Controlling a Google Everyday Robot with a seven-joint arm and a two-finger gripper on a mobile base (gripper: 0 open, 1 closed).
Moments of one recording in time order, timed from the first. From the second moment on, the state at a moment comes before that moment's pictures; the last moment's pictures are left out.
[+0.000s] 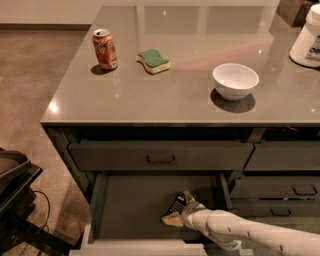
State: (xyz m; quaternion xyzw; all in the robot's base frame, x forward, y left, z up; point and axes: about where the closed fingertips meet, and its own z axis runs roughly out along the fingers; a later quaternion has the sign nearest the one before) arm 0.523 -0.082 0.356 -0.36 0.82 0.13 0.42
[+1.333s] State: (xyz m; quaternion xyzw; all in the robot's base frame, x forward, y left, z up) arm 0.523 -0.084 0.354 -0.35 0.83 0.15 0.40
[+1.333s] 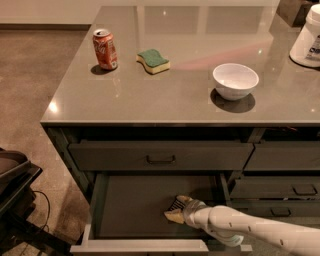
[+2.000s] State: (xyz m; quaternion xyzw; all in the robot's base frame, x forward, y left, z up) arm 0.585 -0.153 0.434 -0.32 0.82 0.19 0.44
